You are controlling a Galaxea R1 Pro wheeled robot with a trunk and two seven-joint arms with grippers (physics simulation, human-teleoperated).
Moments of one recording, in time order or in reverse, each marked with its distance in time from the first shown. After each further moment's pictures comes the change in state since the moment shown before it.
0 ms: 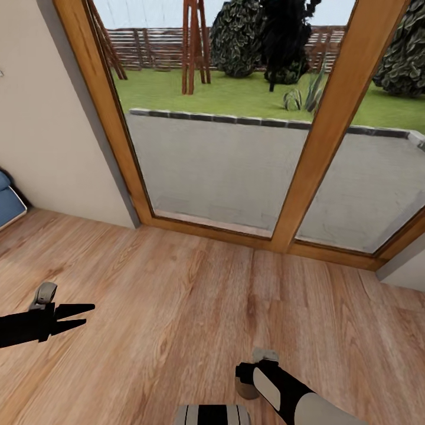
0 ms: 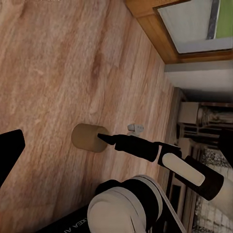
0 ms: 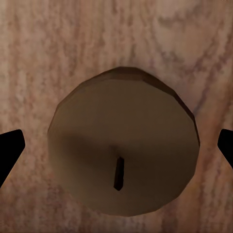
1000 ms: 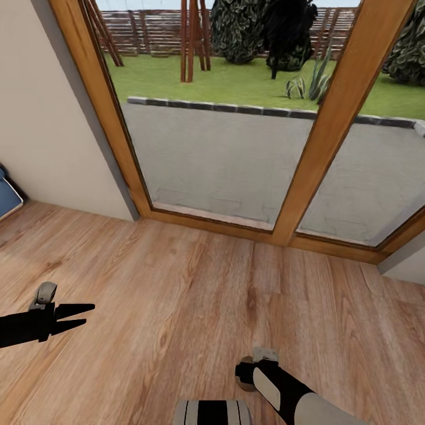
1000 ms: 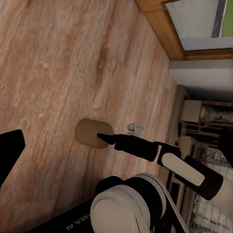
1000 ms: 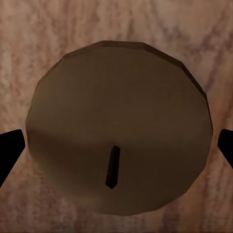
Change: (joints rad) left arm 0.000 0.000 0.000 0.000 0.000 0.000 -0.003; right arm 0.000 0.000 0.000 -0.001 0.000 -0.005 0.000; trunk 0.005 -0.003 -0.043
